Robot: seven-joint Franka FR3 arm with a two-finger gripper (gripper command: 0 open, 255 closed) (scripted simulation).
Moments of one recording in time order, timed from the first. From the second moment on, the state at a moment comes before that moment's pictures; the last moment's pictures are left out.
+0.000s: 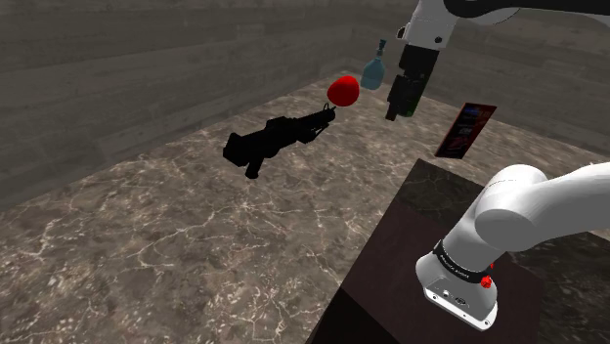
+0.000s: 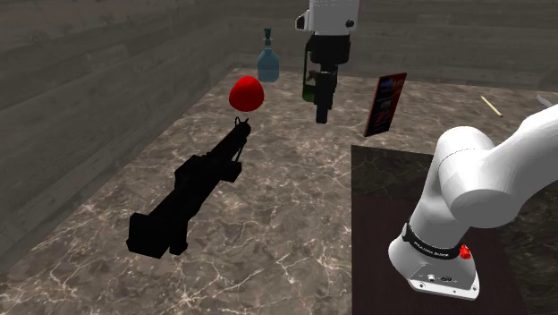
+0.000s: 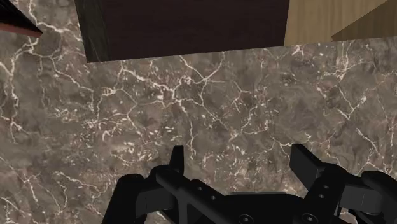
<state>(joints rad) 0.00 -0.74 -0.07 -2.40 0.08 1.59 -0.13</state>
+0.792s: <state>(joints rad) 0.06 -0.52 0.08 -2.32 0.17 1.85 0.02</state>
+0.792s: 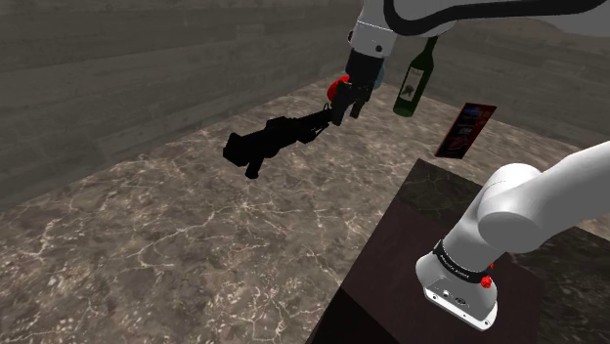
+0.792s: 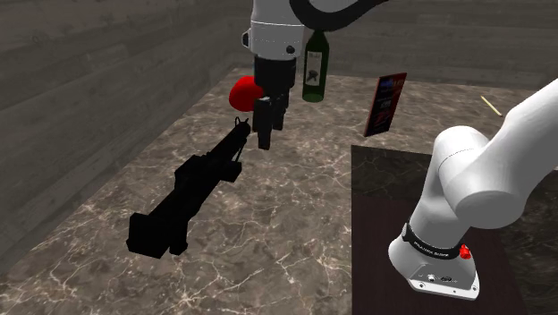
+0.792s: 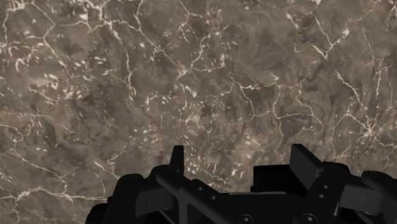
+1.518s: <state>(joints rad) 0.09 -0.31 0.19 -2.22 0.16 2.03 0.13</state>
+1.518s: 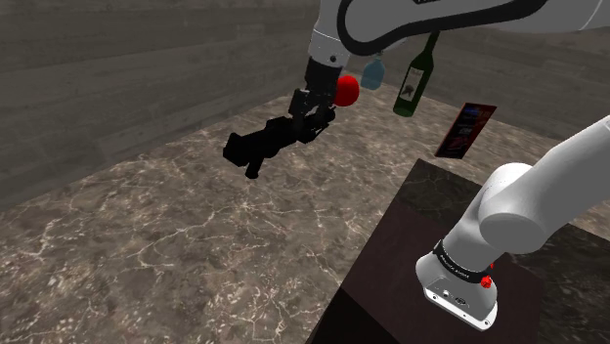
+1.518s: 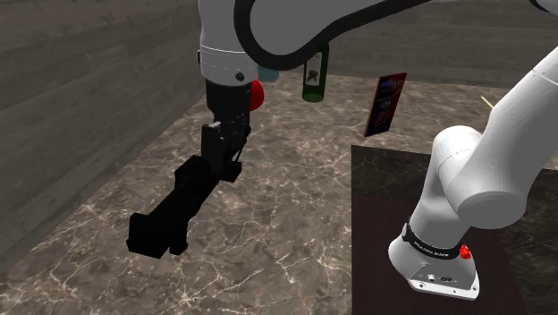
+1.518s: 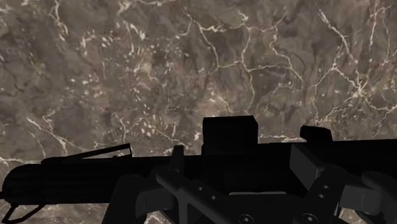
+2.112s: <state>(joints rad) 0.10 -0.30 0.20 -2.27 0.16 2.09 0.13</state>
